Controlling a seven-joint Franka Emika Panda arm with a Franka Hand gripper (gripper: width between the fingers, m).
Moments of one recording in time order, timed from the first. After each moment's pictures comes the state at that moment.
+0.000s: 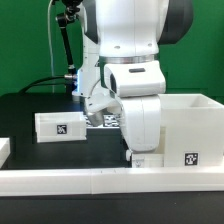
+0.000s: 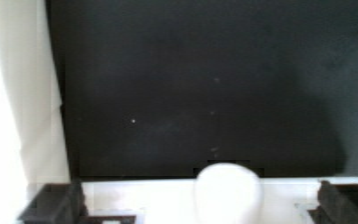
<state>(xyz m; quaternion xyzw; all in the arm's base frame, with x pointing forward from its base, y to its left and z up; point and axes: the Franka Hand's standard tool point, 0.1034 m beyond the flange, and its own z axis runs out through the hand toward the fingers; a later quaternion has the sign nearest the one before) 0.606 0.012 0.026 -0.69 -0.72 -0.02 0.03</state>
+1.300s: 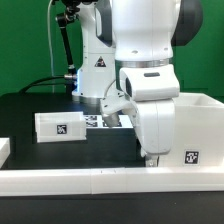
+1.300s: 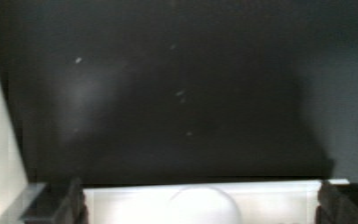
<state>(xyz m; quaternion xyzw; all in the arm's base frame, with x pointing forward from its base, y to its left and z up) 0.596 0.038 0.021 -0.70 -0.71 -0.01 0.04</state>
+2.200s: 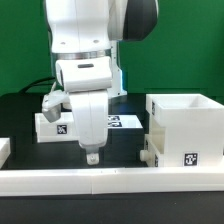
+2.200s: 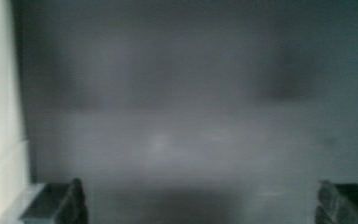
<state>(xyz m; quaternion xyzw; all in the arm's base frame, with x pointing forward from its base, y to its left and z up) 0.578 -0.058 0.031 -0.69 -0.72 -0.02 0.03</state>
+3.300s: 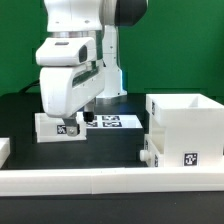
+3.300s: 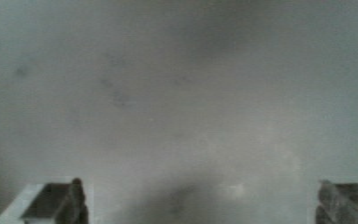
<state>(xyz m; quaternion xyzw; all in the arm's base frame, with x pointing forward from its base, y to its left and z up) 0.533 -0.069 0.056 -0.84 -0.54 -0.01 0.02</state>
